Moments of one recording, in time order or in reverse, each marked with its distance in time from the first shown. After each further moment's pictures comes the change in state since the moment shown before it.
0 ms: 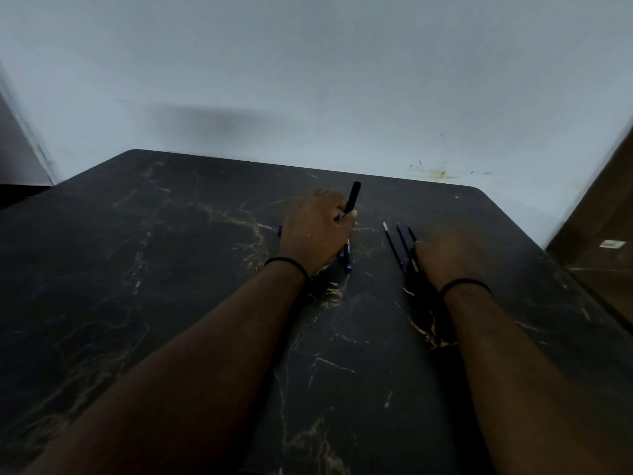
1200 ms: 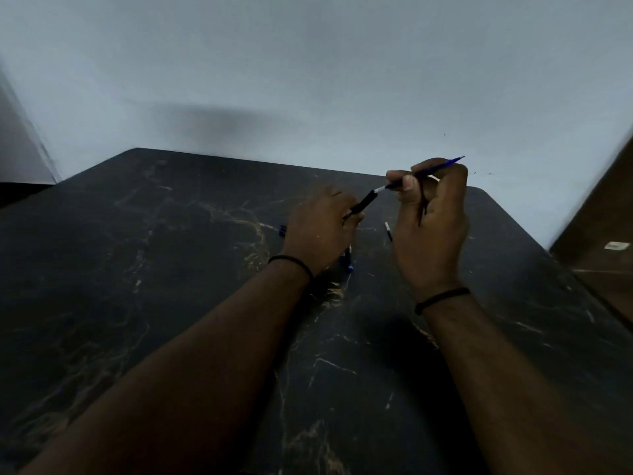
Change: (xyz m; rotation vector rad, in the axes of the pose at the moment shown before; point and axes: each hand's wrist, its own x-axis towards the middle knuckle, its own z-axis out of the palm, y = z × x) left_hand -0.001 0.007 -0.003 0.115 0.005 0.174; right_hand -0.049 -0.057 -0.008 0.882 0.546 -0.702
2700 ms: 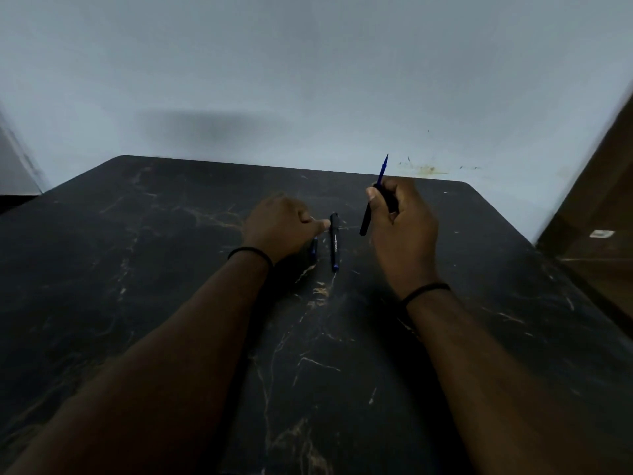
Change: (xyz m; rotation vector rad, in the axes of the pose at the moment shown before) left_hand 0.006 -0.039 -0.011 0.029 -0.294 -0.206; right_hand -0.006 0.027 0.001 -0.186 -0.118 0.208
